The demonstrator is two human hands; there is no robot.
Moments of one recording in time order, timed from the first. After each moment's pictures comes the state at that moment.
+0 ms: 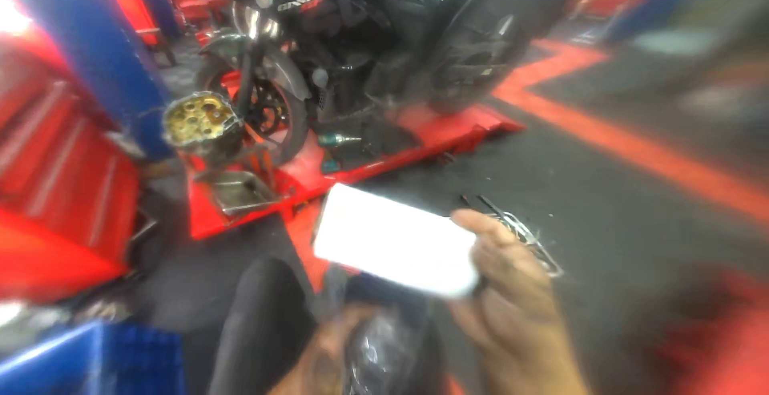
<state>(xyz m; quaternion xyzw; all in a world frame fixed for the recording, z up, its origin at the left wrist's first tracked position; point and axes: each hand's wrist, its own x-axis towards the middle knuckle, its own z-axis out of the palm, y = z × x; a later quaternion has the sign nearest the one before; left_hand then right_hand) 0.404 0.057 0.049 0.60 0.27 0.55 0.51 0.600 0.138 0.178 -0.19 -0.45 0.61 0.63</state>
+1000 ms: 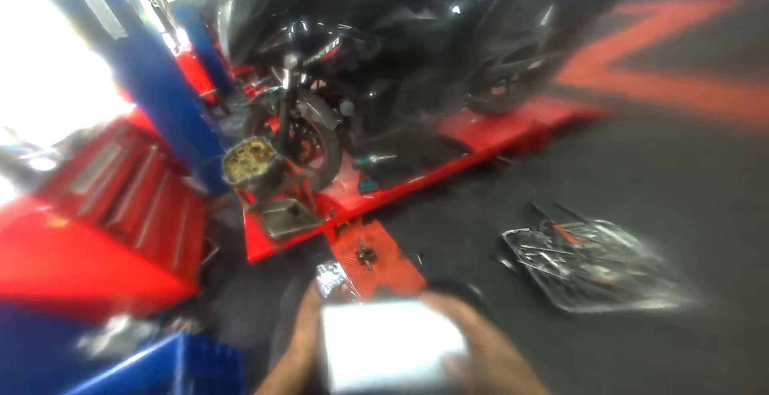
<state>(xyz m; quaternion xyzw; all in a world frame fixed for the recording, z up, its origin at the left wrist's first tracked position) 0.344 0.081 0.085 0.37 0.60 0.54 0.47 0.604 0.101 0.109 -0.05 -0.48 0.73 0.47</state>
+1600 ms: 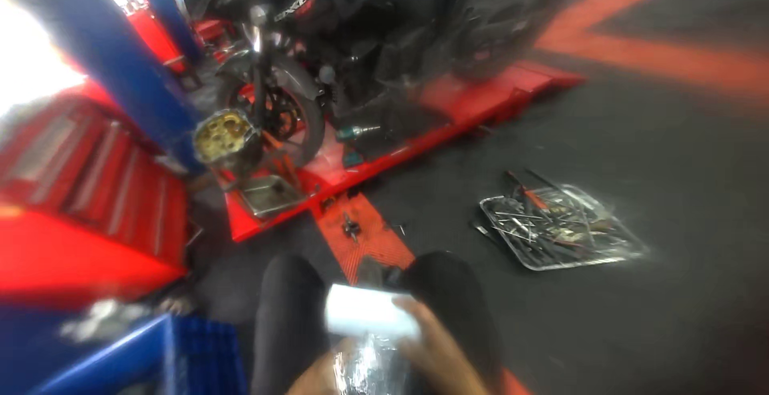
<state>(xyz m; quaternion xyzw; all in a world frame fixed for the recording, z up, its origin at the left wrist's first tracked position) 0.363 -0.012 0.072 0.51 0.38 0.37 0.68 0.599 0.064 0.012 -0.33 -0.54 0.64 0.44</state>
